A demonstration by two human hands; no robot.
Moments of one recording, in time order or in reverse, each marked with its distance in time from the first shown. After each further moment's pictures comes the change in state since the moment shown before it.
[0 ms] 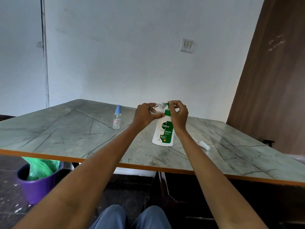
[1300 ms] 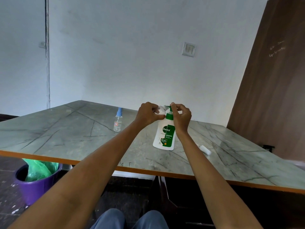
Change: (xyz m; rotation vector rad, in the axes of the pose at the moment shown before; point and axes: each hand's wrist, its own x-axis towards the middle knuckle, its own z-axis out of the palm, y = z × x) left_hand 0.015 0.007 -0.007 0.058 -0.061 0.006; right_hand 0.009 -0.001 0.003 0.013 0.090 0.047
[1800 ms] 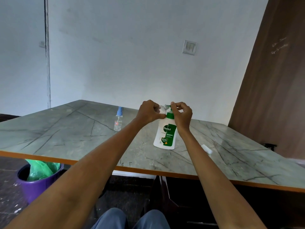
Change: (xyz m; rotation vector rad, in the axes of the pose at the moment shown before) left_hand 0.004 0.004 -0.002 0.014 -0.055 -0.009; right_hand 0.005 0.006 -0.002 -0.043 -0.041 -0.058
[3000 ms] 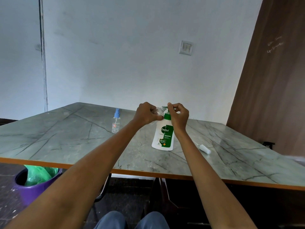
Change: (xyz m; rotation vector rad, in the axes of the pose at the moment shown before) left_hand 0.005 -0.005 0.001 0.022 -0.021 -0.007; right_hand 0.000 0.004 0.007 0.055 0.029 0.046
